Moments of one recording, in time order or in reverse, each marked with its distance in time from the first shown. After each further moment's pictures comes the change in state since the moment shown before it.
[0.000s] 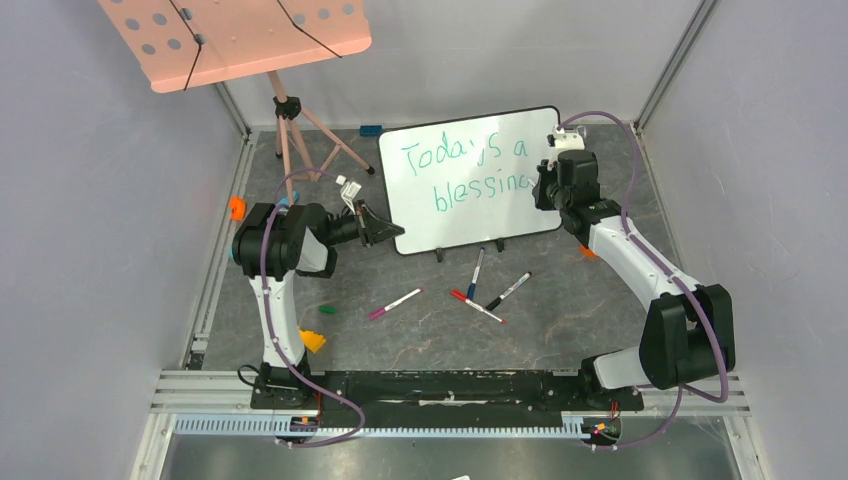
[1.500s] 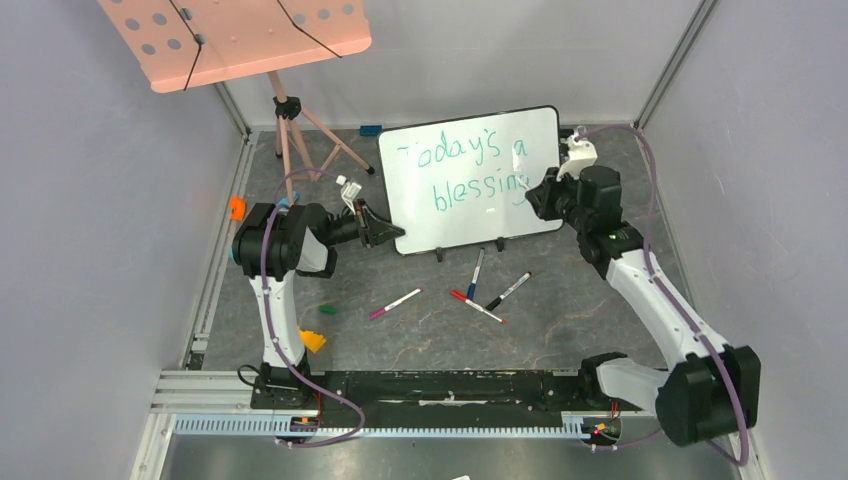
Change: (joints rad) left arm 0.000 0.000 0.000 0.001 0.001 0.015; right arm -0.002 -0.210 -0.129 0.053 -0.236 0.045
